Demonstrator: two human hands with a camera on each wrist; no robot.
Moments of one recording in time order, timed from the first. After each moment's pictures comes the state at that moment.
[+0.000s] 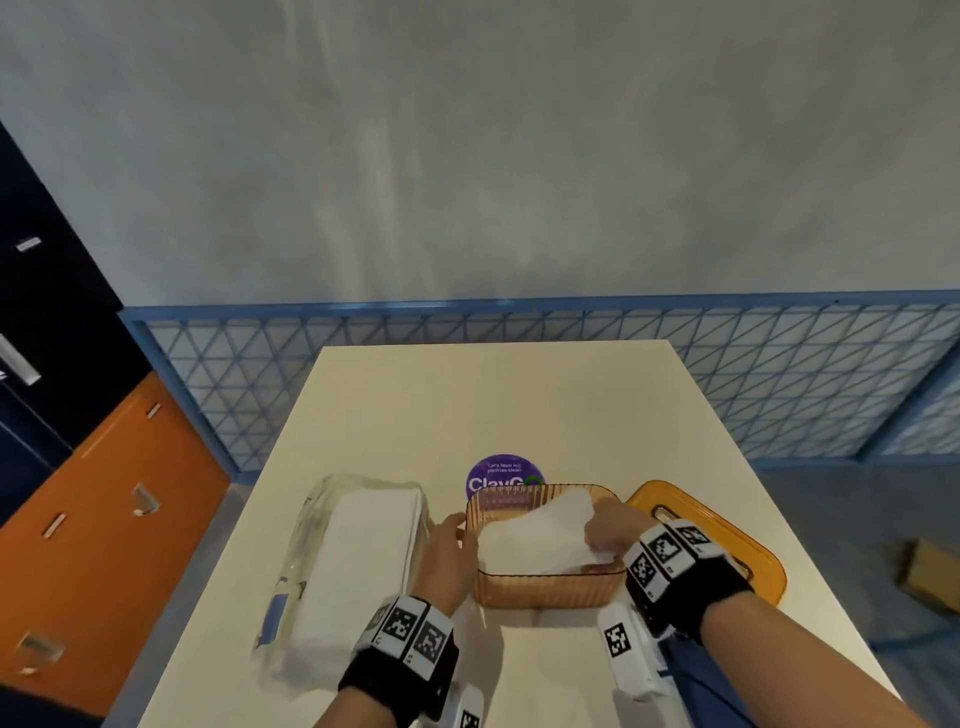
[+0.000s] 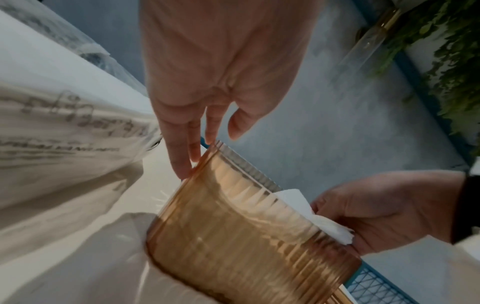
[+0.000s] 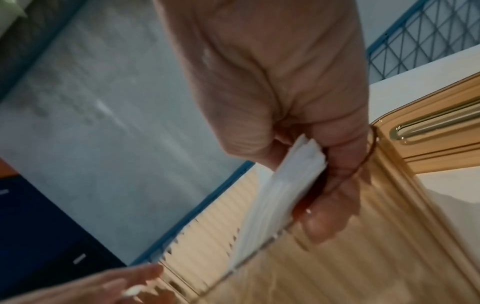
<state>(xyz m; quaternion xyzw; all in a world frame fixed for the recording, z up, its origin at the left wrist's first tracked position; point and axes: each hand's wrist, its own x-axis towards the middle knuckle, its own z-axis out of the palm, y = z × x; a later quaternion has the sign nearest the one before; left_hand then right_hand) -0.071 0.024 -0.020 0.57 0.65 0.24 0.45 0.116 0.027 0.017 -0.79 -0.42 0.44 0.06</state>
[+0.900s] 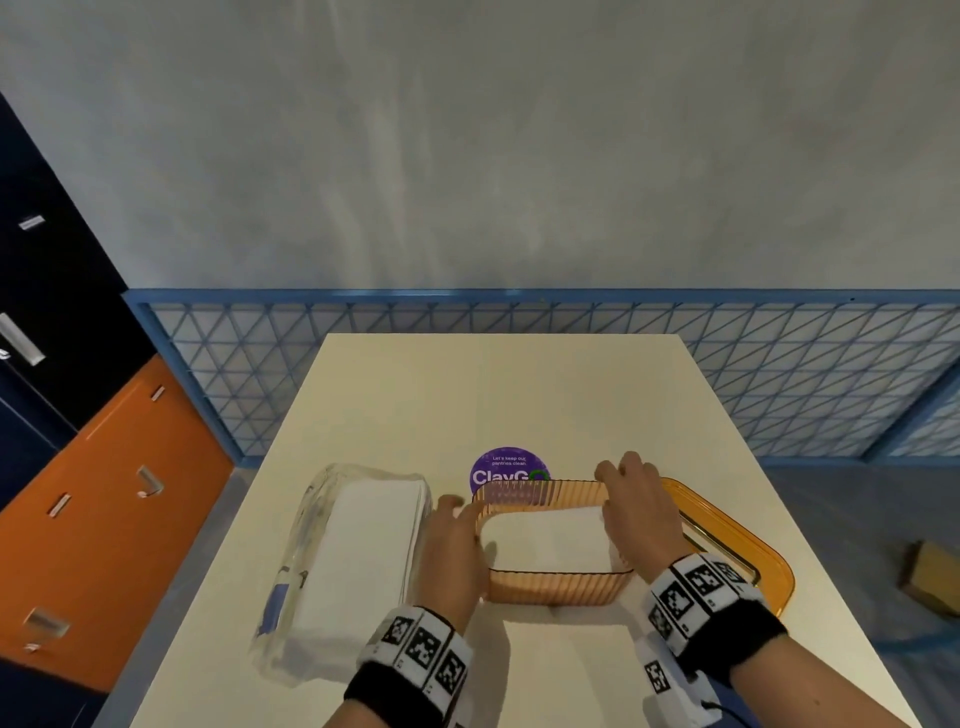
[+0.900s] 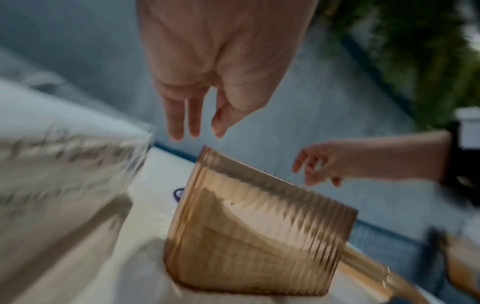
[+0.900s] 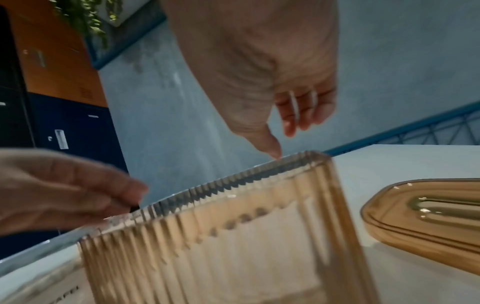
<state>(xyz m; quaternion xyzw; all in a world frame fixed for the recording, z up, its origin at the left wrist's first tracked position) -0.073 0.019 -0.021 0.73 0.60 0.21 0.26 0.136 0.023 -0.012 -0.75 -0.66 0.02 0.06</state>
